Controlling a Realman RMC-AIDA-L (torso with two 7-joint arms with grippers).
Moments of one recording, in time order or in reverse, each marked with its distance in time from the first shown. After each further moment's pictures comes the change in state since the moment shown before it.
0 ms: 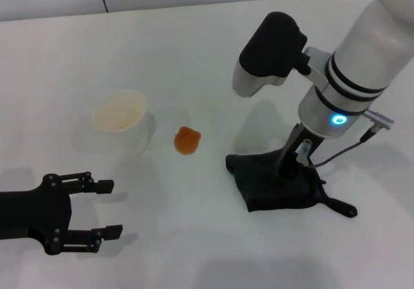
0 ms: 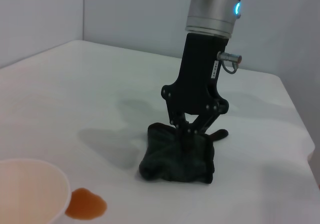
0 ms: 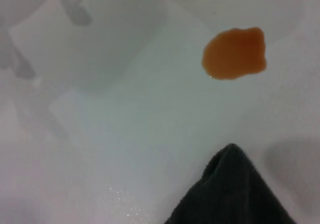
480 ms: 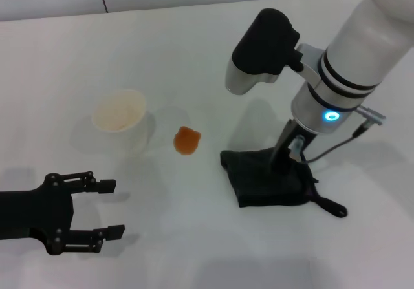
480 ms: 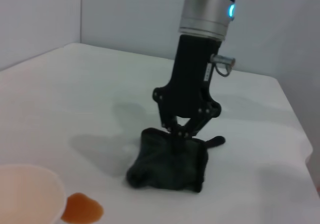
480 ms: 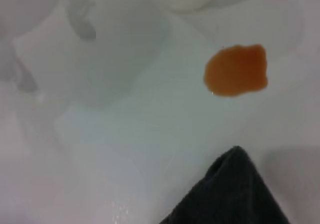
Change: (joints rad) left arm -0.002 -0.003 0.000 0.000 -0.002 0.005 0.002; right arm 0.023 0.000 -0.011 0.015 0.008 0.025 -0.006
